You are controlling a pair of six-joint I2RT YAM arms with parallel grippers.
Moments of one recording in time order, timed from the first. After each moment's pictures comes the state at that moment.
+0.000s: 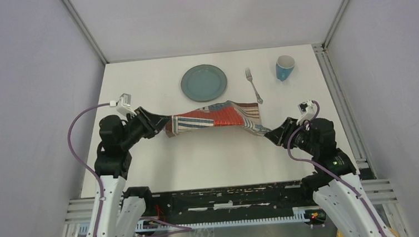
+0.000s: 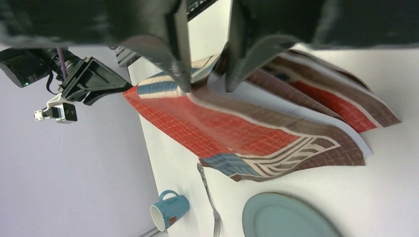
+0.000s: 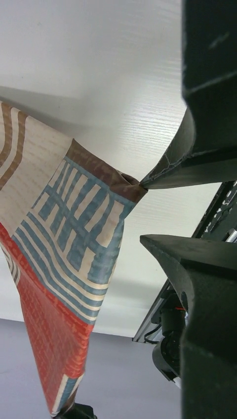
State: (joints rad) left arm -0.03 0.66 0.68 -0.31 0.55 -0.69; right arm 0.25 0.47 0.48 -0.44 -0.37 0.65
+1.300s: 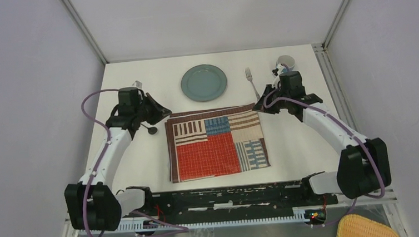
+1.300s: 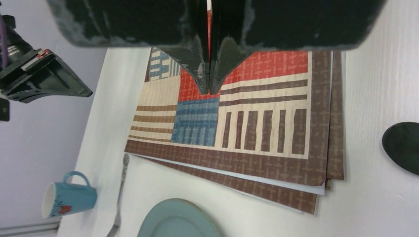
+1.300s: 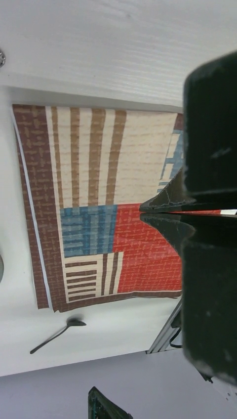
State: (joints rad) left arm -0.08 1.15 0.89 -0.43 0.32 -0.73; right arm 0.25 1.28 0.90 -0.35 -0.36 0.59
